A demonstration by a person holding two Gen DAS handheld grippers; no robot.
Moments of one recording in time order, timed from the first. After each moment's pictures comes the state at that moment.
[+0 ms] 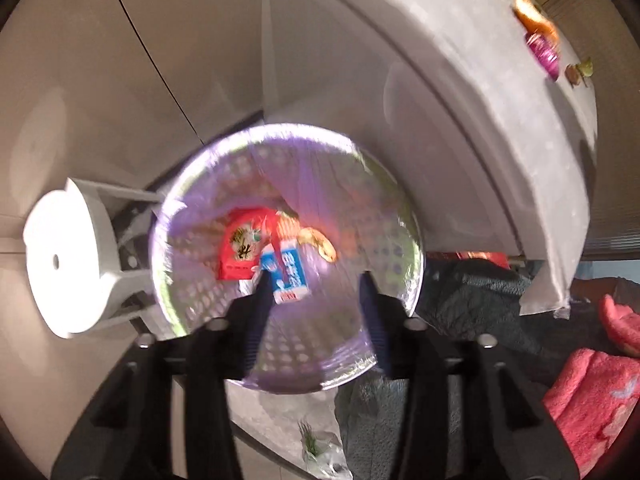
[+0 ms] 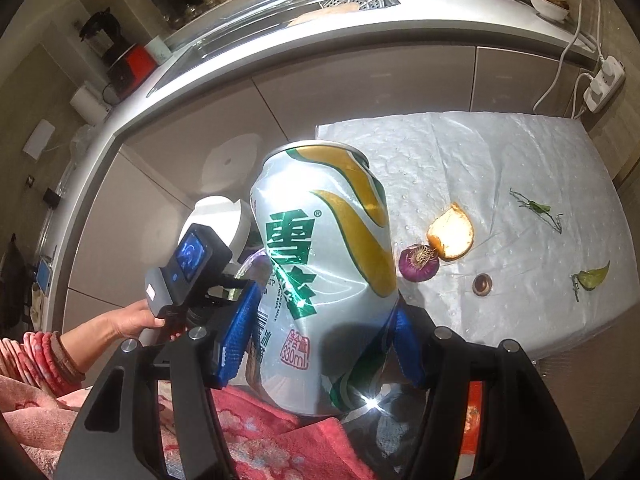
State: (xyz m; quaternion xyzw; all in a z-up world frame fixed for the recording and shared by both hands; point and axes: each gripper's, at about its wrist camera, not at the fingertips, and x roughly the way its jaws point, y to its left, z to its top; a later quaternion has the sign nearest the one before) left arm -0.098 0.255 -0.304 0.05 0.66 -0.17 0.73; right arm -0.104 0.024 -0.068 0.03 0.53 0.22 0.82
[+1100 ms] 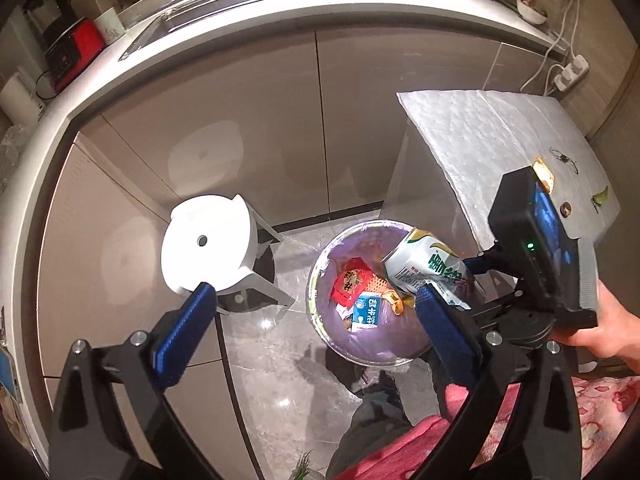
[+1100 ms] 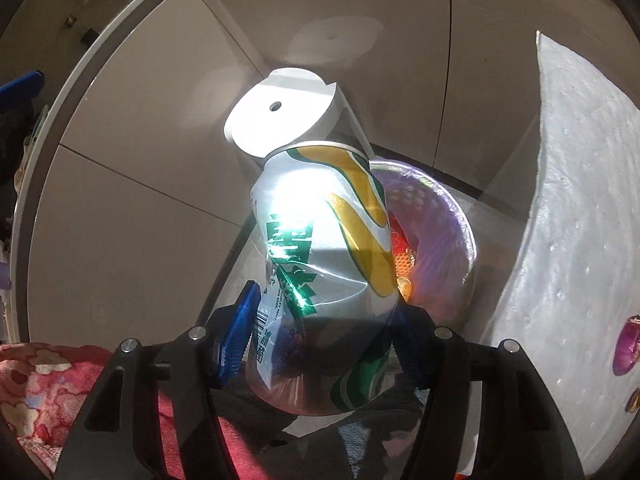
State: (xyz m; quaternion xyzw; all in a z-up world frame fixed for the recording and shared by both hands) left arm -0.175 0.326 -0.102 0.02 0.55 0.05 0.83; right arm -0.110 0.210 -0.233 -0.14 0.61 0.39 0.68
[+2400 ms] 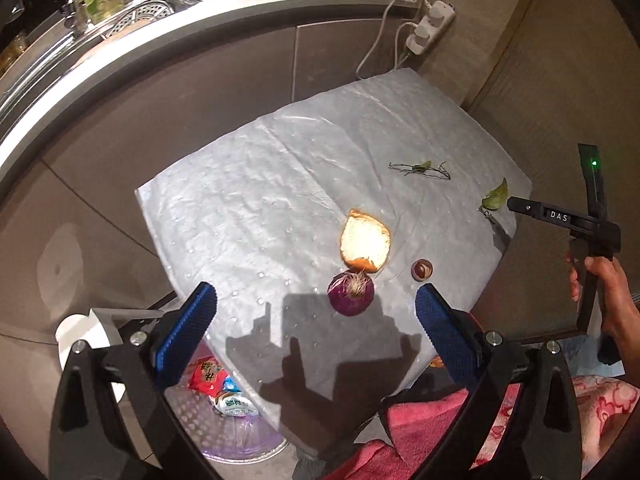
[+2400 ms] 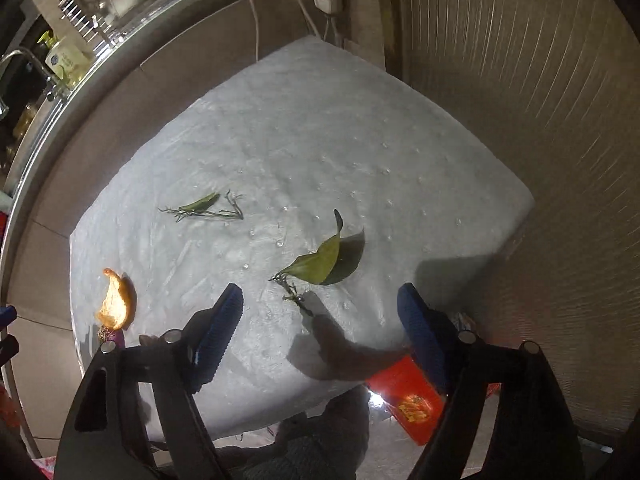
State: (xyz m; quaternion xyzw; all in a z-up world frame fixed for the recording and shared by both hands) left arm -0.033 0.071 -0.129 0.07 0.54 -0.20 0.82; right arm -0.046 -0.277 -0.179 0.17 0.53 -0.06 0.83
